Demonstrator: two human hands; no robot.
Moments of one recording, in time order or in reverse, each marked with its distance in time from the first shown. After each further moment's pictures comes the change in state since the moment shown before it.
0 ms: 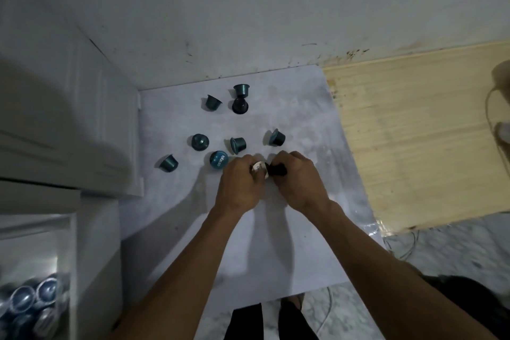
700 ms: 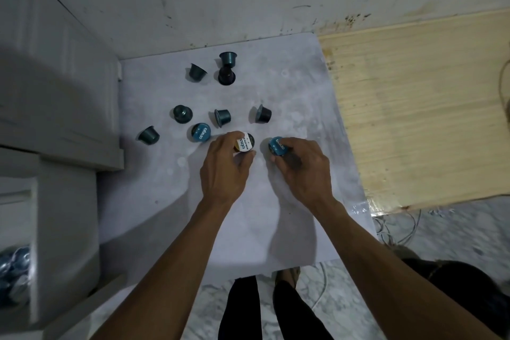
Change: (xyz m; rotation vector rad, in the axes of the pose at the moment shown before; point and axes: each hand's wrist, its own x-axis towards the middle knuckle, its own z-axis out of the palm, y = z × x) left_hand -0.026 -0.012 0.035 -0.058 0.287 0.056; right_hand -0.033 0.060 0.017 0.165 0.389 -0.169
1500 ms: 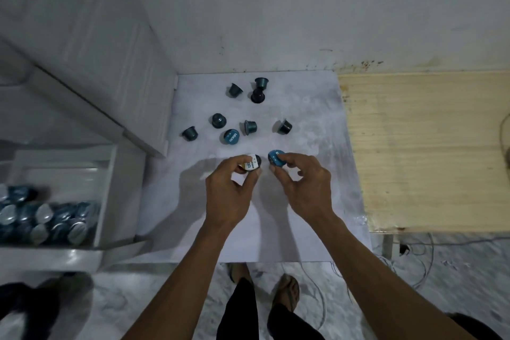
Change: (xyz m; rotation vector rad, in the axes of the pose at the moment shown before) left_hand -0.070 0.036 -0.060 -0.314 0.249 -0.007; right_hand -0.014 -0.074 -0.034 0.173 -0.035 -0.044
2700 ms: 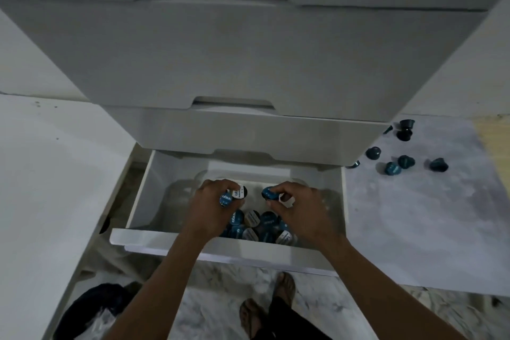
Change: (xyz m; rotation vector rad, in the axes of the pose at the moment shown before) left_hand 0.064 -0.135 -0.444 0.398 -0.186 -0.038; right_hand -0.046 -0.297 0.286 -0.043 -0.436 0.012
